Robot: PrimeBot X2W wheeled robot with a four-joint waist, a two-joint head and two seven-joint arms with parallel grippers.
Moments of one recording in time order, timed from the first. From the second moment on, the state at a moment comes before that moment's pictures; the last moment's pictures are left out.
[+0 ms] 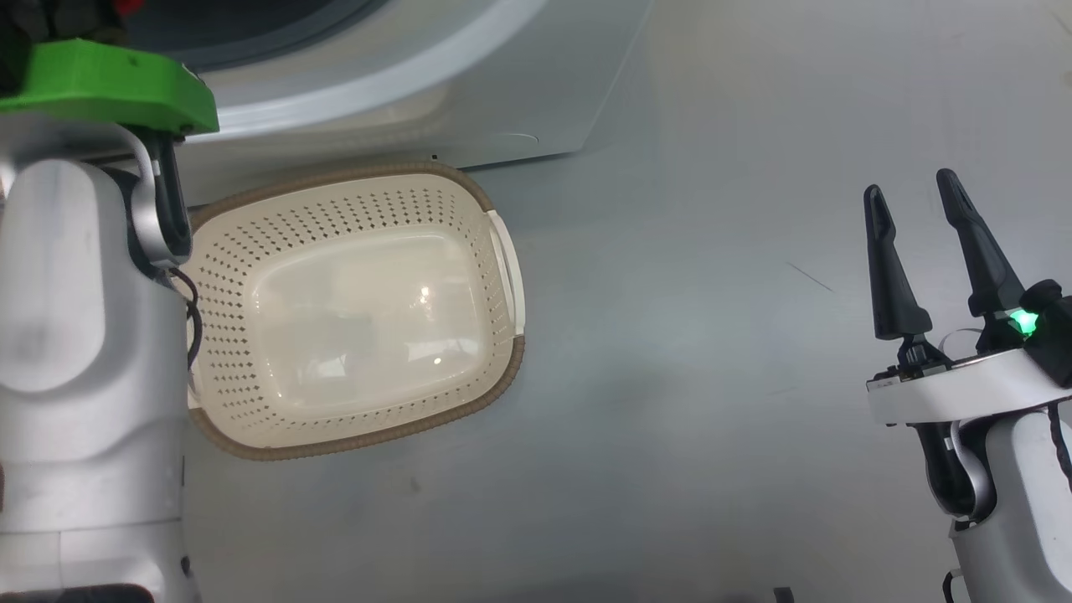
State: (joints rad) left arm -0.87 0.04 -0.03 0.42 -0.22 0.12 -0.21; right arm -0.22 -0.20 0.10 0.03 0.35 0.12 -0.26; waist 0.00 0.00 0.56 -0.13
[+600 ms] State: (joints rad) left arm -0.62 0.02 -0.05 0.20 -0.22 0.12 -0.25; right arm -0.11 -0.20 0.13 0.04 0.32 0.12 -0.26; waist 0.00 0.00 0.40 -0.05
